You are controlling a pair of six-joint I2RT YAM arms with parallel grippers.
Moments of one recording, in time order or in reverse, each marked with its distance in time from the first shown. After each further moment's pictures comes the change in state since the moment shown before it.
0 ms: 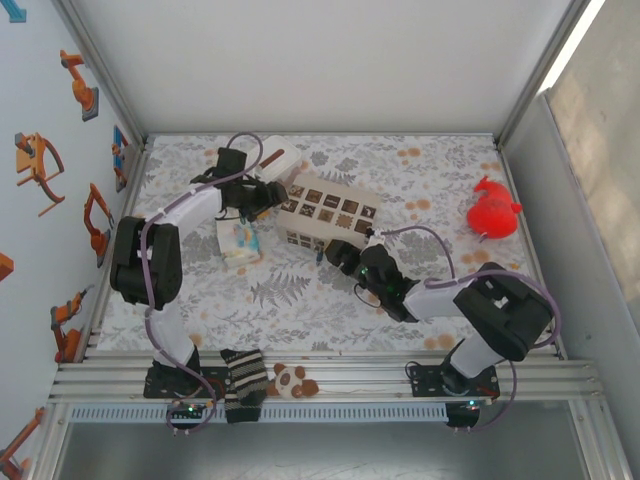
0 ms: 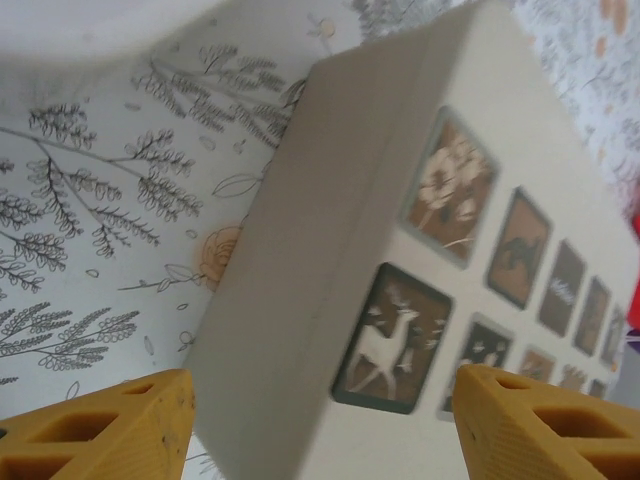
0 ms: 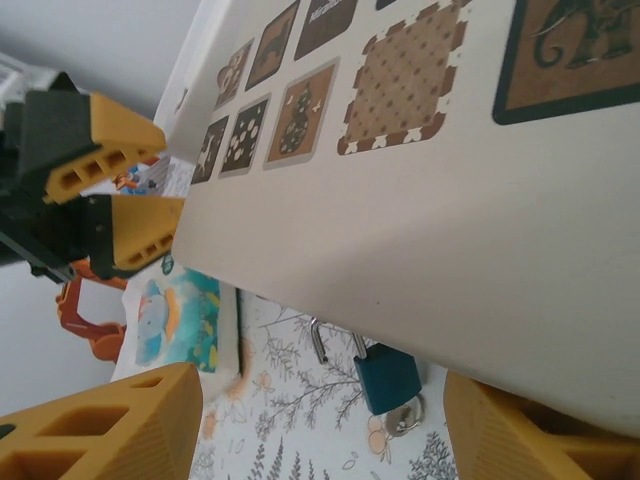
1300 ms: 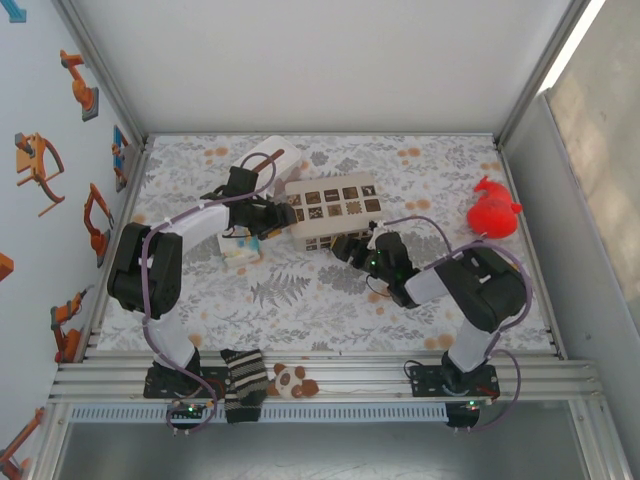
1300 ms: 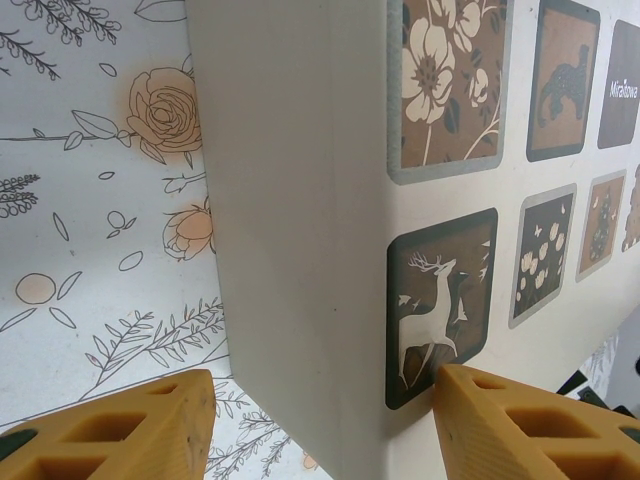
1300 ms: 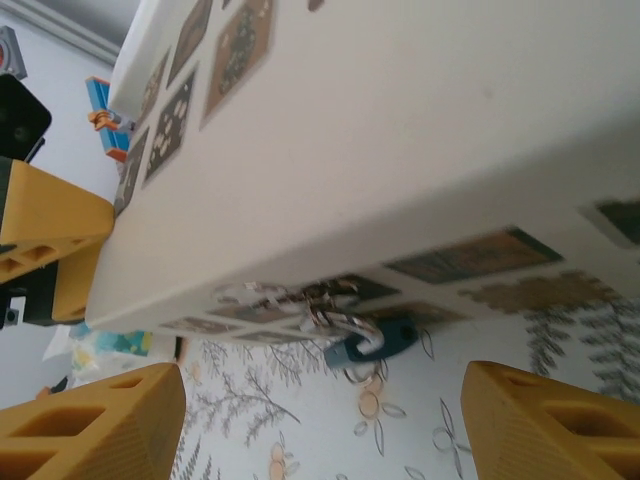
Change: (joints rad) left arm -0.077 -0.073 -0.174 0.087 0.036 -0.009; right arm -0.193 0.201 0.037 0.142 -0.320 -0.174
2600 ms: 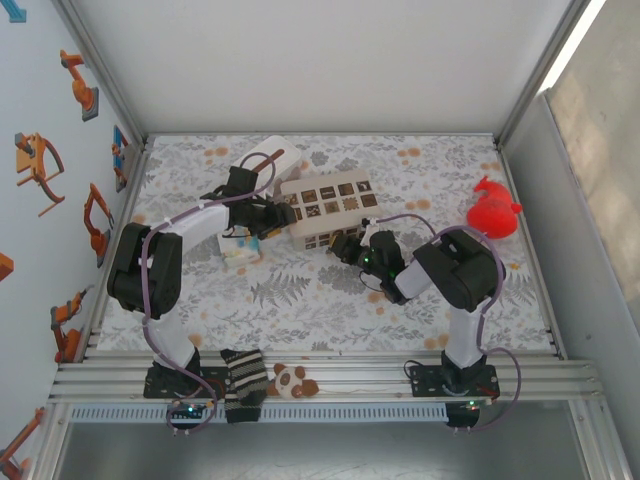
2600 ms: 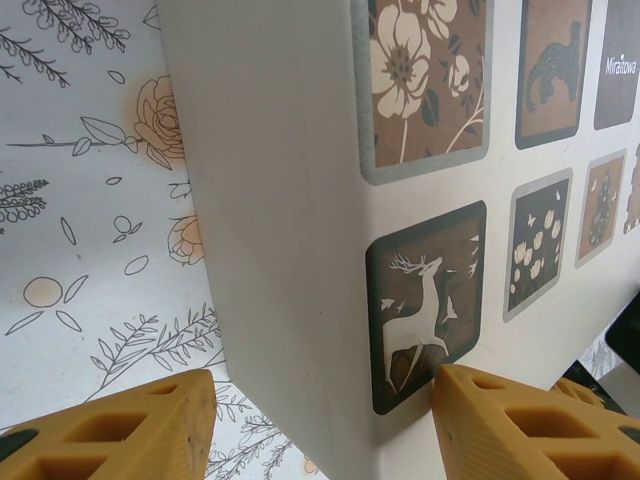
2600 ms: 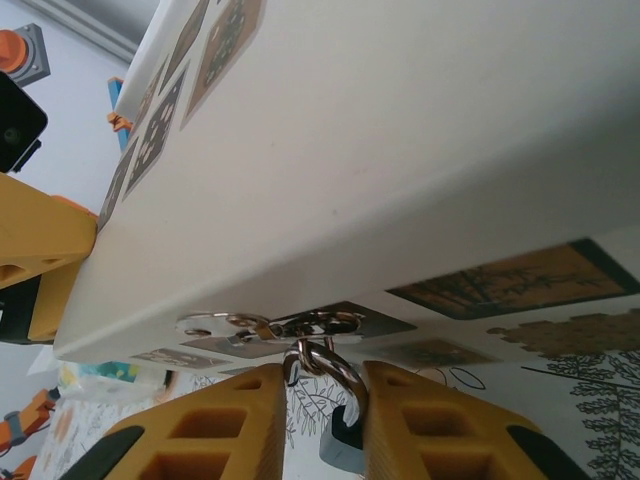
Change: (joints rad) left arm 0.000 -0.001 -0.001 0.005 -0.009 -0.007; right arm 0.000 0.175 0.057 0.175 -0.025 -0.026
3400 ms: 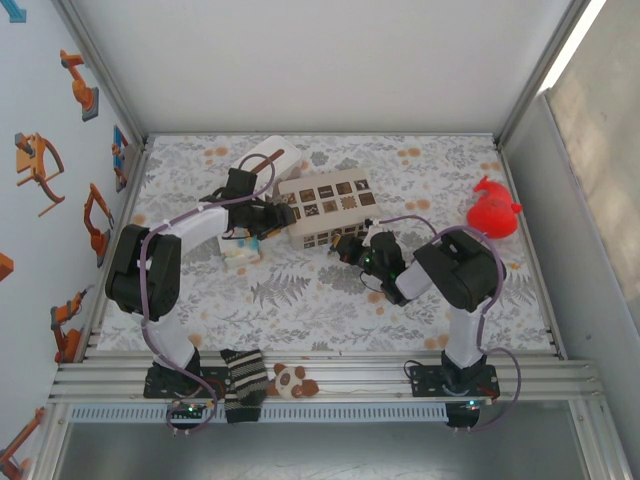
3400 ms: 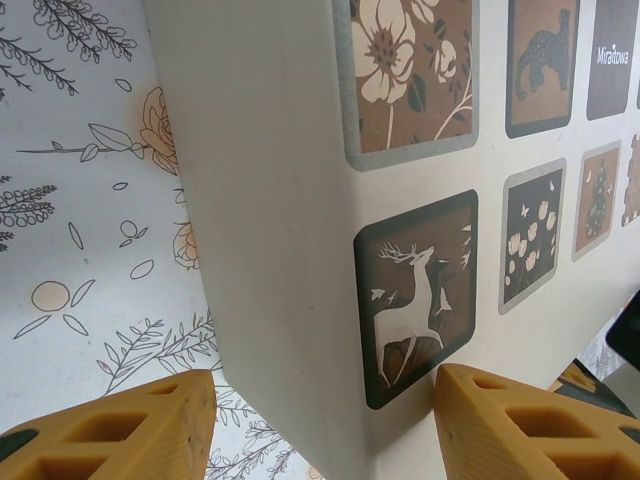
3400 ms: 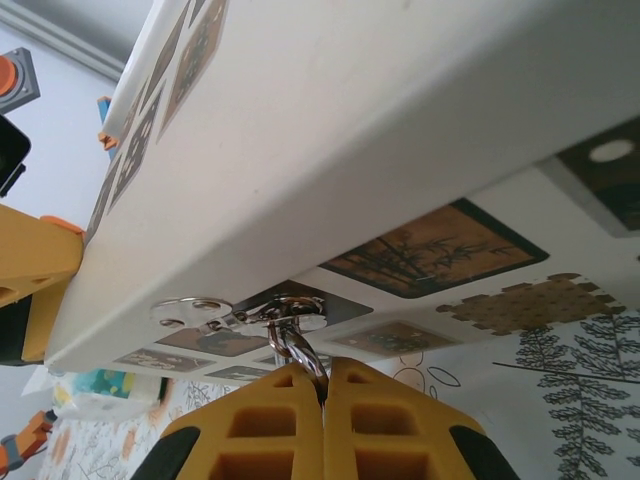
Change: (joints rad) left arm 0.000 -0.016 -0.032 0.037 -0.014 0.000; right arm -0.002 -0.006 -0.016 0.011 0.048 0.036
